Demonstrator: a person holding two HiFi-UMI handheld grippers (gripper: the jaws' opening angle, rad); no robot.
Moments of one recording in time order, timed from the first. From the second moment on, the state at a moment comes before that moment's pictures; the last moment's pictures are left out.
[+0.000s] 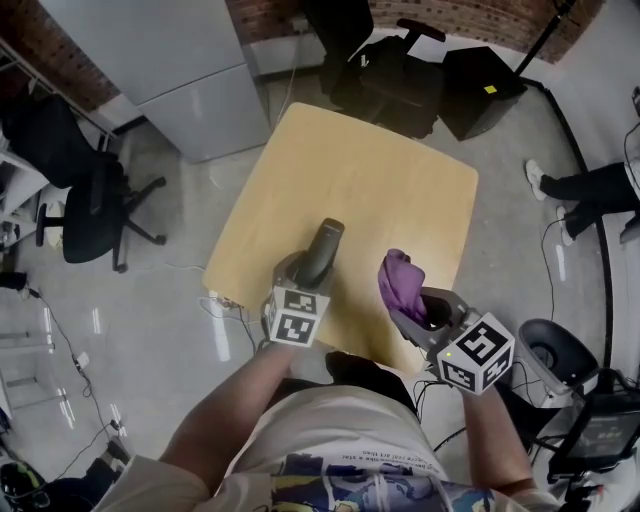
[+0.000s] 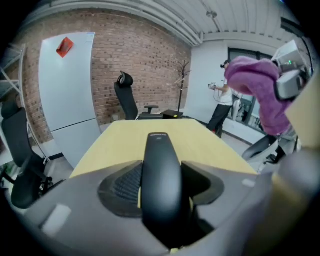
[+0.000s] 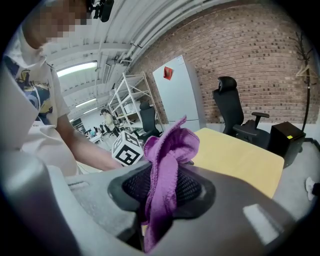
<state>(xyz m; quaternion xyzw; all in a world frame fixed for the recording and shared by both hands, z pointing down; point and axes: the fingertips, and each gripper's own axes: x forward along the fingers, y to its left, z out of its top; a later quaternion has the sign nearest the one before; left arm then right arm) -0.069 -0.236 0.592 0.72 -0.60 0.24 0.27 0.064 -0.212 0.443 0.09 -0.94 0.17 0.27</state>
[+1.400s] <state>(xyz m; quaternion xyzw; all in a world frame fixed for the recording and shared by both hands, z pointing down) -0.033 -0.066 0.420 0.87 -0.46 0.14 0.14 -0.093 -0.056 0.340 0.05 -0.98 0.07 0.19</state>
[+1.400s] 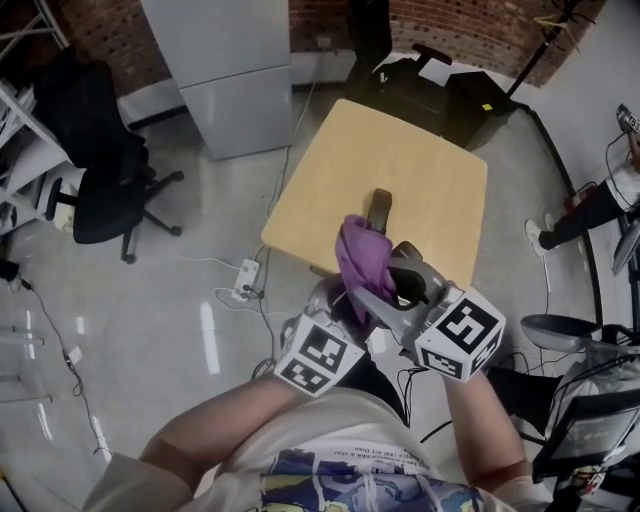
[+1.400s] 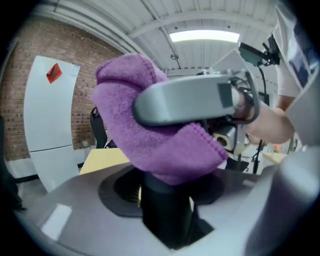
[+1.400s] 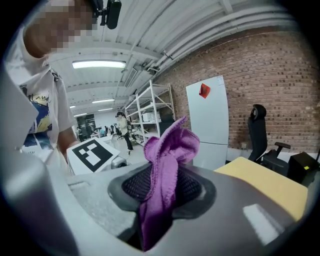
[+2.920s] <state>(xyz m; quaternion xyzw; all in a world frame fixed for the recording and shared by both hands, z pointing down) -0.042 -0.014 0.415 0.88 -0.44 0.12 0.13 -0.083 -0.024 0.322 0.09 -0.98 0.04 0.16</state>
